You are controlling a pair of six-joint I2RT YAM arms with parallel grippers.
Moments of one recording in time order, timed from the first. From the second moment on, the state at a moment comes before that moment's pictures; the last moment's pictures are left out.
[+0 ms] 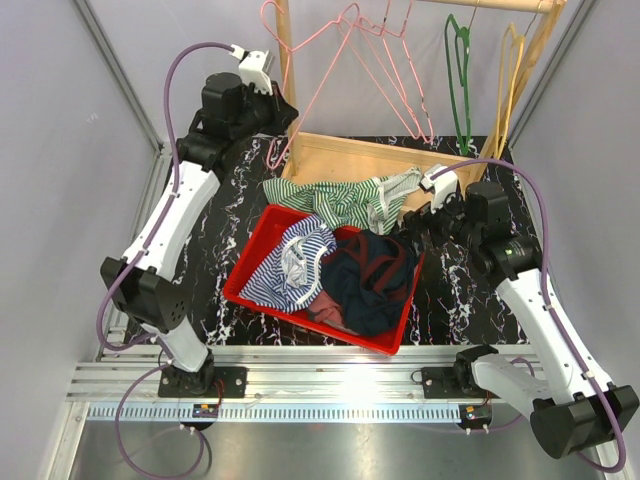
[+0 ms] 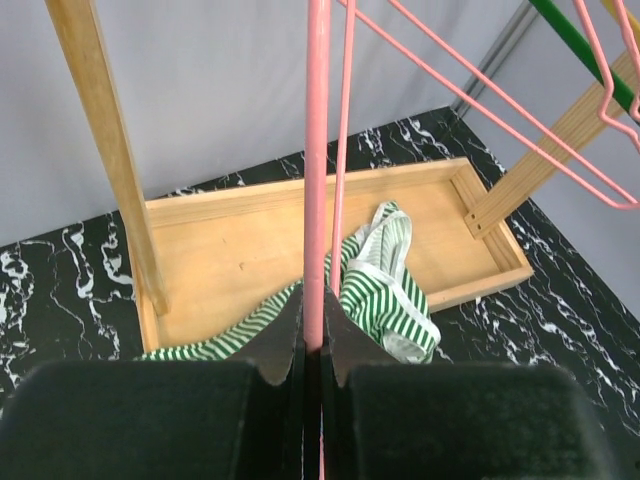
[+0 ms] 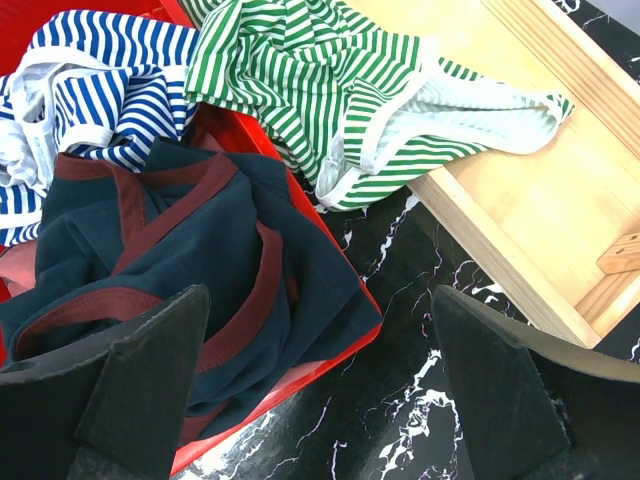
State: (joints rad) left arm -0.35 1.69 1.87 -0.36 0.27 -0.22; right arm 0.27 0.99 1.04 -0.54 -0.30 -0.25
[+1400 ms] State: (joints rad) left arm -0.41 2.17 2.36 -0.11 0.18 -0.16; right arm 0.27 1.02 1.03 -0.54 -0.34 -0.26
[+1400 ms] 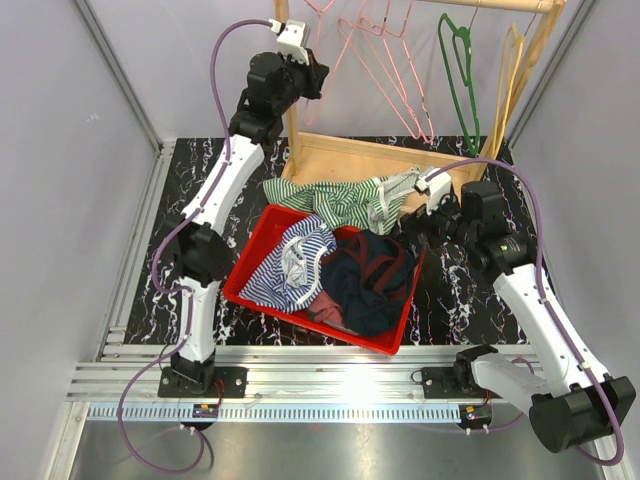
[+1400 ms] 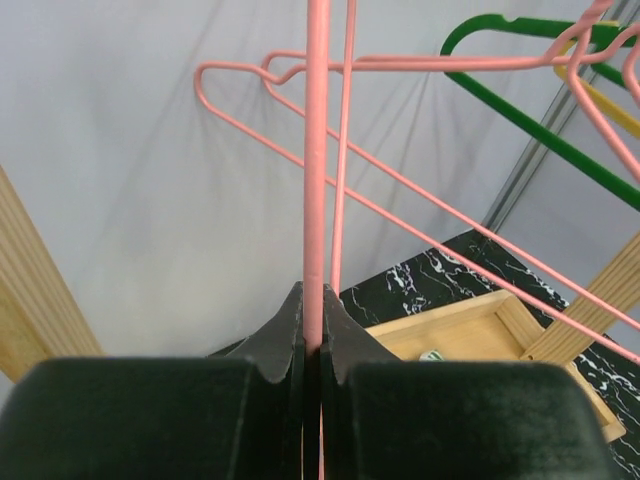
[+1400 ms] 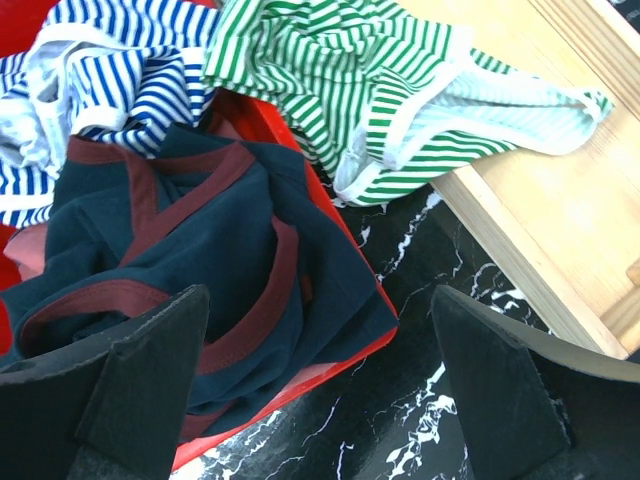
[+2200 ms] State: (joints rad) left arm -0.36 1.51 1.54 -0.06 0.17 -0.03; right arm 0.27 1.03 1.03 -0.81 -0.77 -0.70
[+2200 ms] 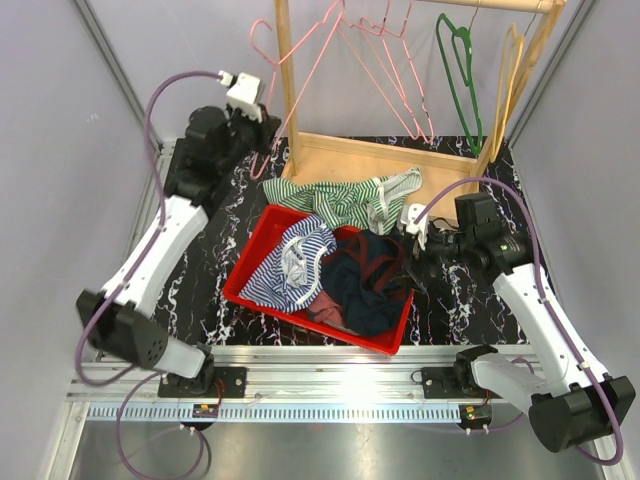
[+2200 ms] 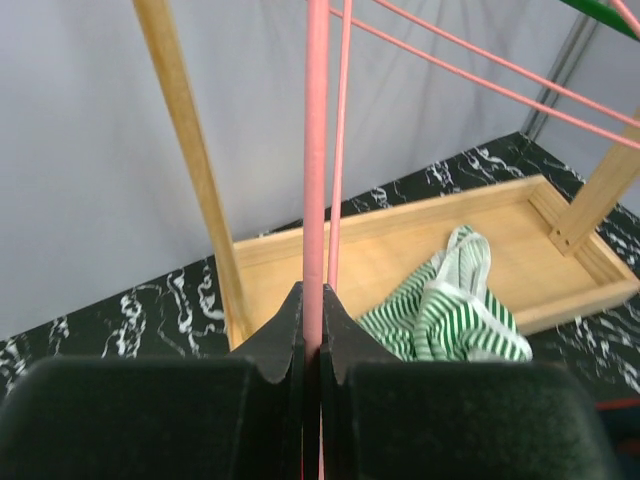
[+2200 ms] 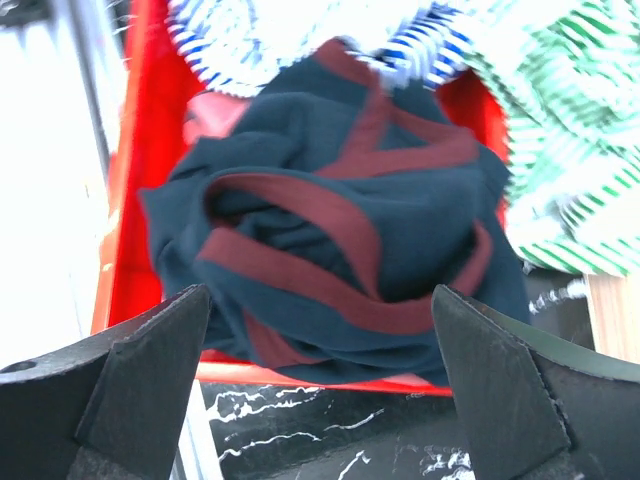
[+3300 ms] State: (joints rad) left arm -0.42 0.84 0.95 -0.66 0.79 0.27; right arm 0.57 1.49 1.82 -1.03 -0.83 -0.79
